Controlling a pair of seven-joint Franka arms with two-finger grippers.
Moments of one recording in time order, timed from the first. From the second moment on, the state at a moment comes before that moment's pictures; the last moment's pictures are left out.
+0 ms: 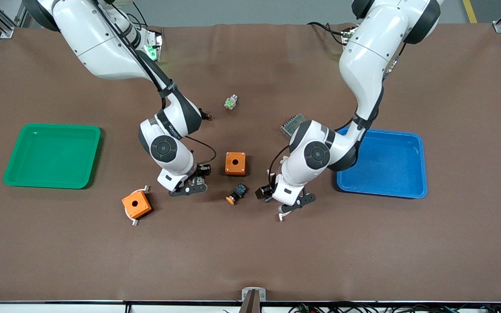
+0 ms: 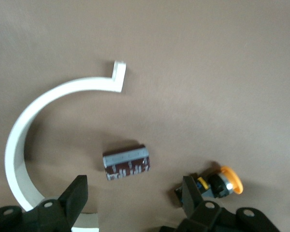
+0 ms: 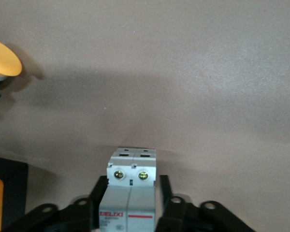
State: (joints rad) left arm -0.50 0.84 -0.10 -1.37 -0.22 2.43 -0.82; right arm 0.28 0.67 0.23 -1.72 -0.12 2.35 0.39
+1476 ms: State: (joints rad) left arm -0.01 0.29 -0.09 -1.44 -0.02 1.78 0.05; right arm 0.15 0.22 0.19 -1.49 -0.12 1.75 0.39
